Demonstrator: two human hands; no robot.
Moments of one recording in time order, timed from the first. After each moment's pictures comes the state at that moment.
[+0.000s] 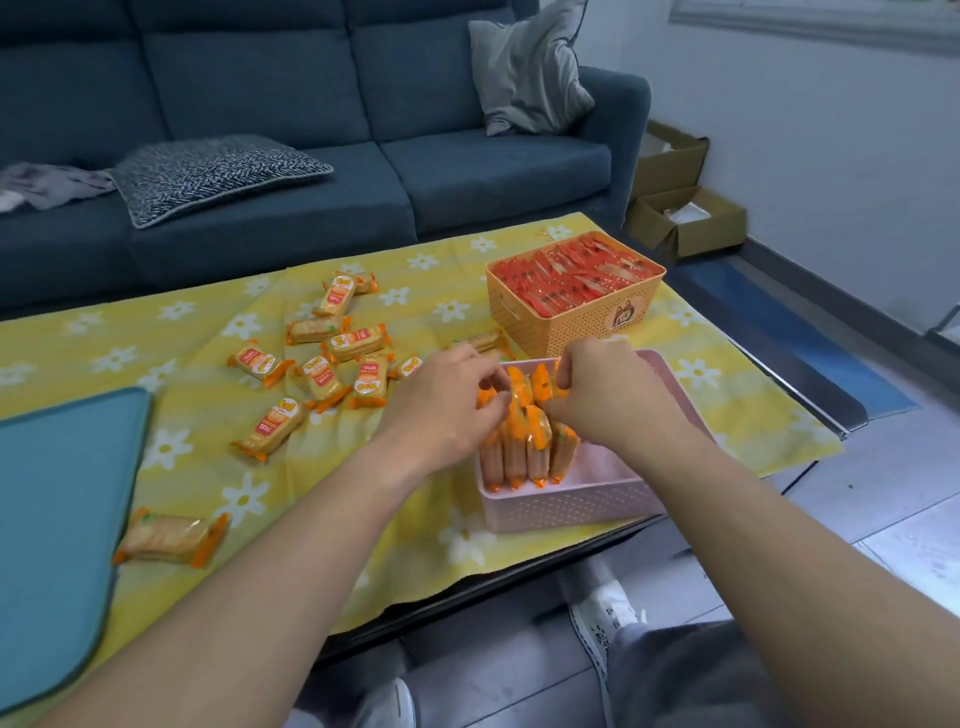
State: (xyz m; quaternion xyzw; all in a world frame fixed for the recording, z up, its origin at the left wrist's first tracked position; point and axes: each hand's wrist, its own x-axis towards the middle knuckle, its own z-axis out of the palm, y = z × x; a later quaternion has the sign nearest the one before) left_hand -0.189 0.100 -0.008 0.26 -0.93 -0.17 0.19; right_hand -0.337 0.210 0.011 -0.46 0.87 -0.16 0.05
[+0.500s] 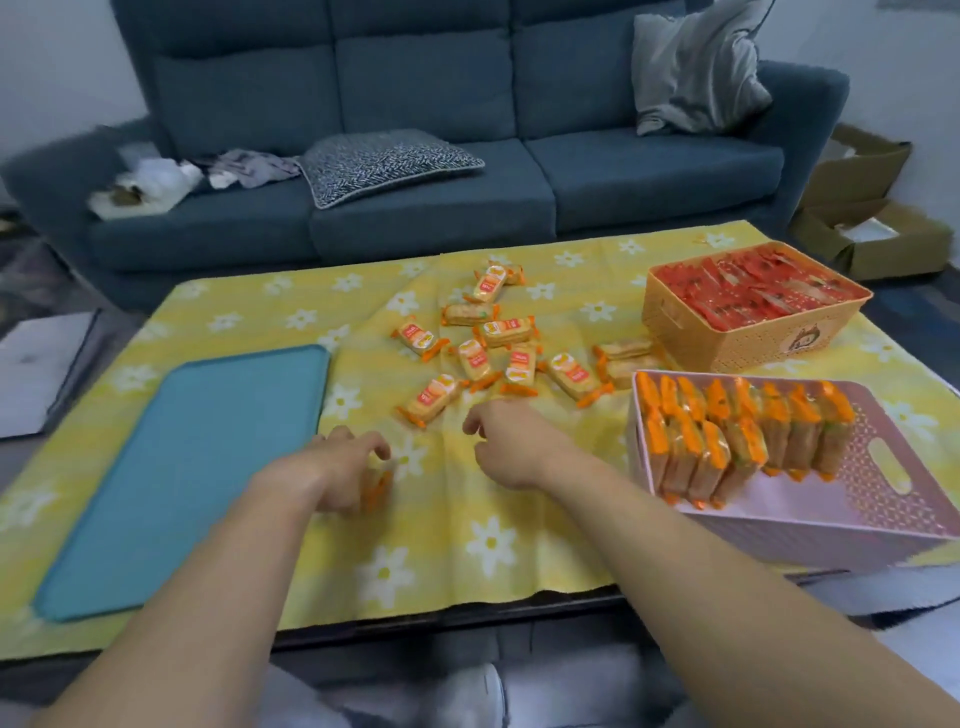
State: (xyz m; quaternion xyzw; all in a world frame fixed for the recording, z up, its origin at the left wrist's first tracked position) left_hand 0.047 0.003 -0.049 0.53 -0.80 -0.12 -0.25; right_hand -0.165 0.086 -0.044 -0.64 0.72 -0.11 0.25
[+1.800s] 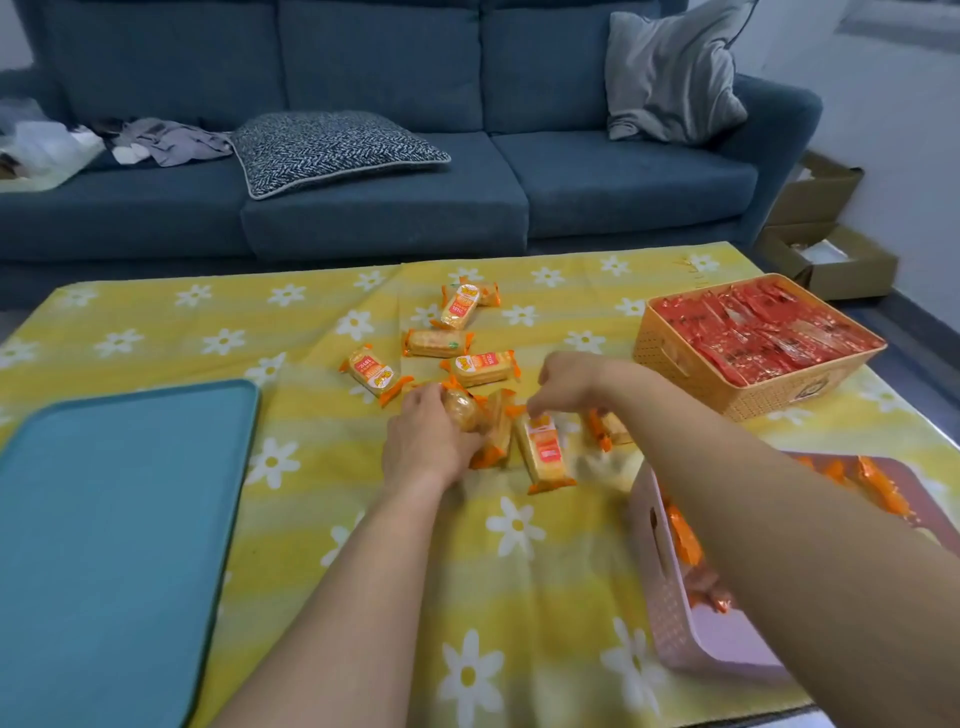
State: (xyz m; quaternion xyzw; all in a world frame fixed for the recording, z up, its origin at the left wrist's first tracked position) left_hand -0.111 -0.071 -0.097 0.60 -0.74 -0.27 0.15; right_hand -0.284 -0.033 -0.011 -0.51 0.81 0.03 0.27
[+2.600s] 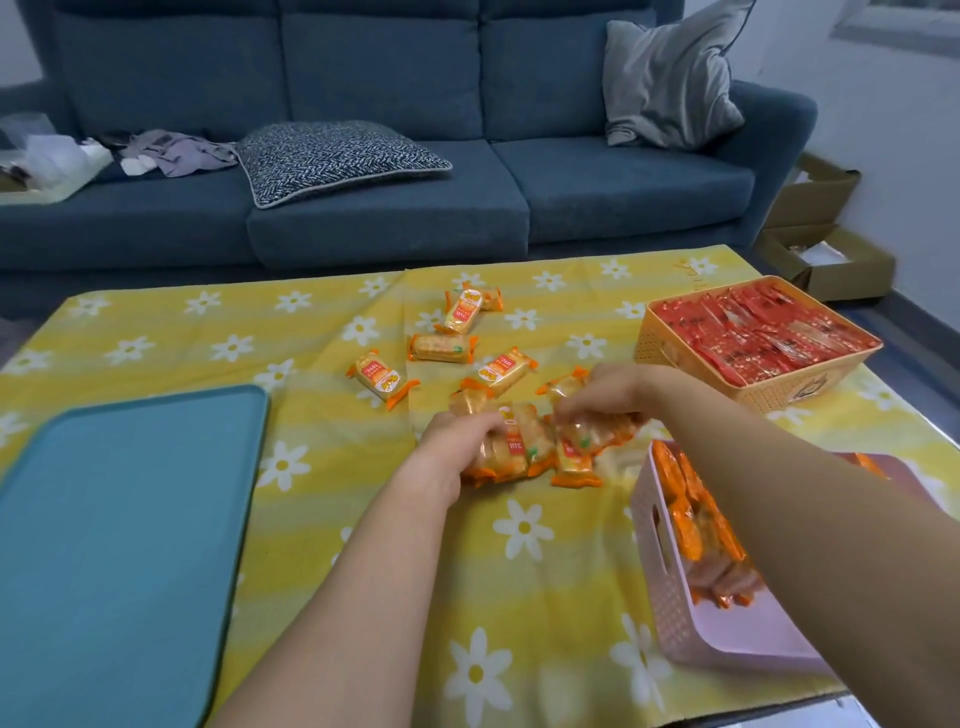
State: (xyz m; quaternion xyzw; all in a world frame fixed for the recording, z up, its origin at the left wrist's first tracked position) left_hand -0.125 -0.054 -0.078 0.57 -0.46 -0.65 0.21; right_hand -0.327 -0.020 -0.031 -0.43 0.82 -0.02 0.36
